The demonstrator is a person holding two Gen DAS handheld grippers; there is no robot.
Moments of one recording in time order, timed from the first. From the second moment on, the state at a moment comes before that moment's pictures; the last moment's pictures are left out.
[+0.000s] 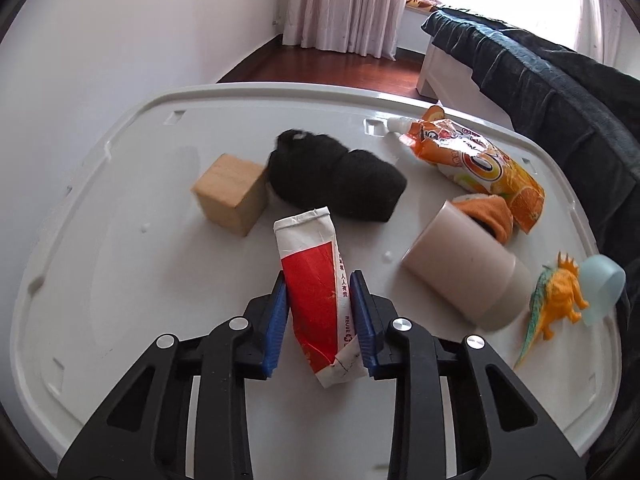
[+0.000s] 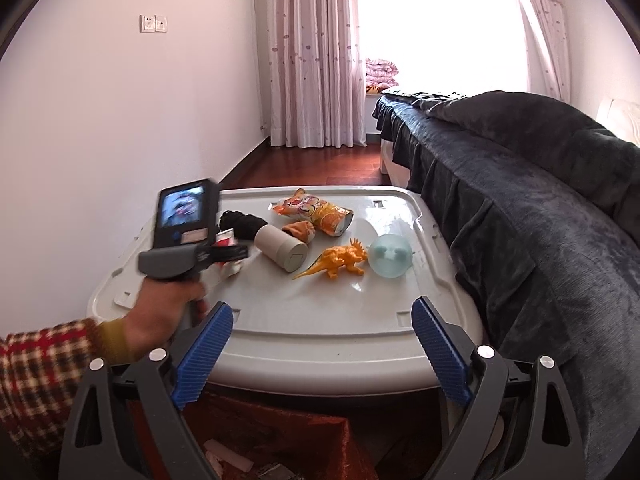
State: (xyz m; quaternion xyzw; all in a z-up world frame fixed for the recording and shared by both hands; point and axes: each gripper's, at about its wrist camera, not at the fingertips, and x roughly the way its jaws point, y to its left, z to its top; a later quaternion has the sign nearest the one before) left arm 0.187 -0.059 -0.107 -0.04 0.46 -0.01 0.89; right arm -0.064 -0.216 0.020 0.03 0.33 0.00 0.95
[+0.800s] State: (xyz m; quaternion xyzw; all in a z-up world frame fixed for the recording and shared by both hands) left arm 0.078 -0.041 -0.066 -0.03 0.40 -0.12 0.91; right arm 0.135 -0.299 -0.079 -0.01 0.42 -0.12 0.90
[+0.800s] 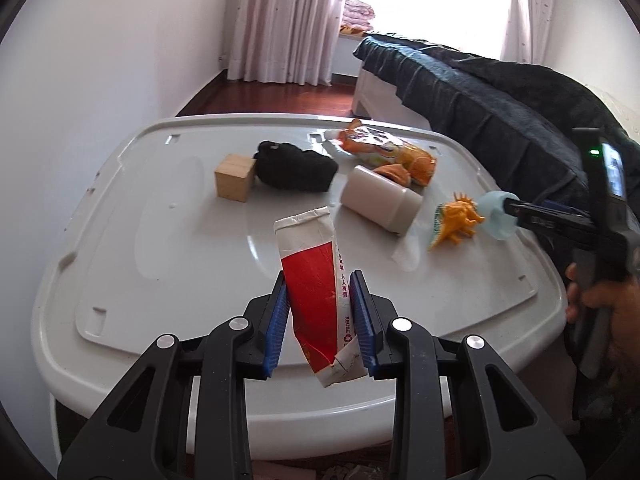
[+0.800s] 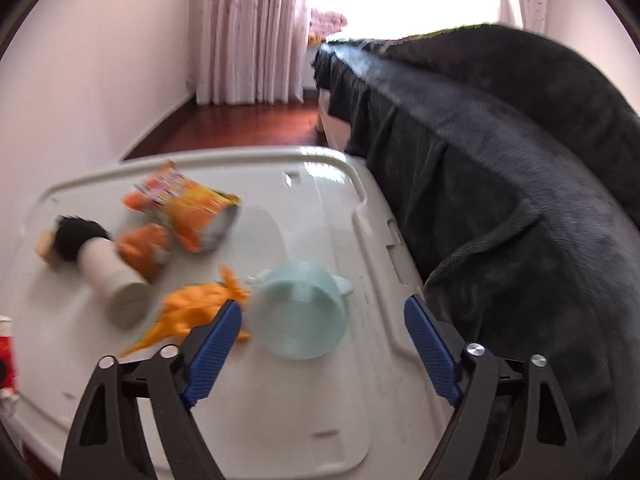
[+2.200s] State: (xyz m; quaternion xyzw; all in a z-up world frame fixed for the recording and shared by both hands) left arm 0.026 -0.051 -0.045 -0.02 0.38 -0.17 0.91; right arm 0.063 -0.279 -0.005 0.01 0.38 -0.03 0.93
